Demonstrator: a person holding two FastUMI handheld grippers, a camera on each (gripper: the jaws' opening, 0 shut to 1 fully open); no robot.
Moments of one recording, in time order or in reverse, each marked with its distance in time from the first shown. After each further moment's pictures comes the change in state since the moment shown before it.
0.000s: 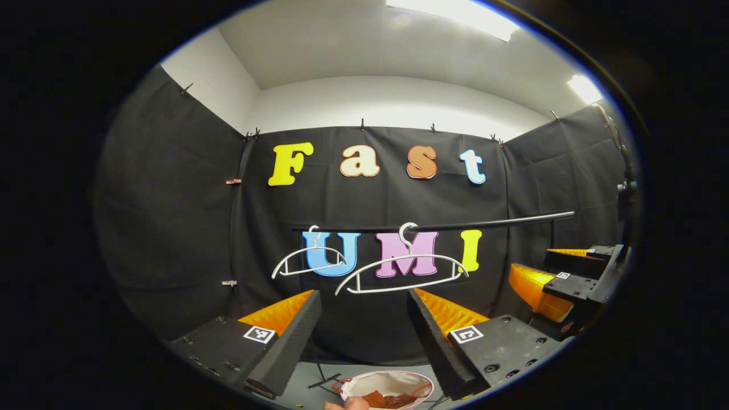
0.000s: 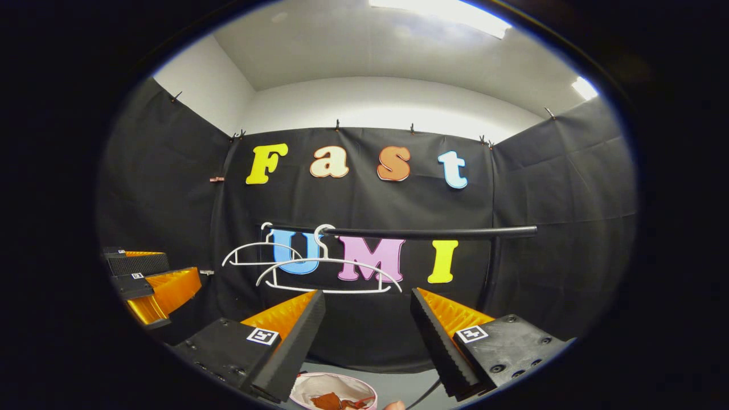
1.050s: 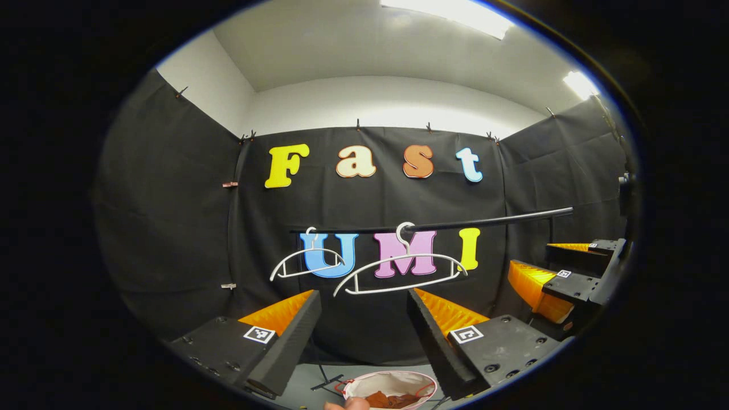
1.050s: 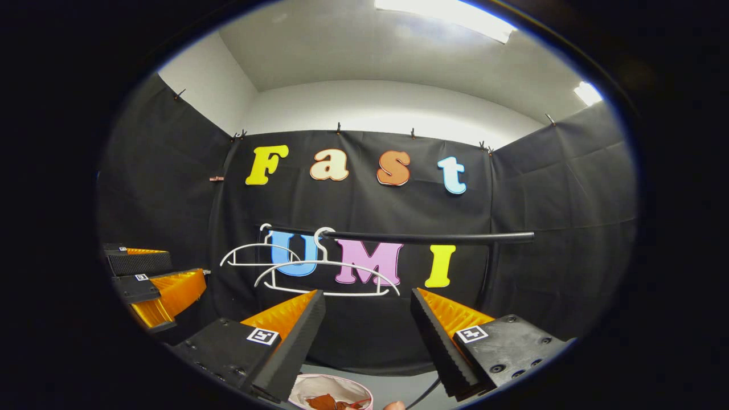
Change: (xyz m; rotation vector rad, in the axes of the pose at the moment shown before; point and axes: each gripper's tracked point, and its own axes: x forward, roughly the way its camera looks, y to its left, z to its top) left arm 0.002 0.001 0.001 0.025 -0.001 -0.014; right arm -0.243 0.023 0.428 -0.025 -0.030 -0.021
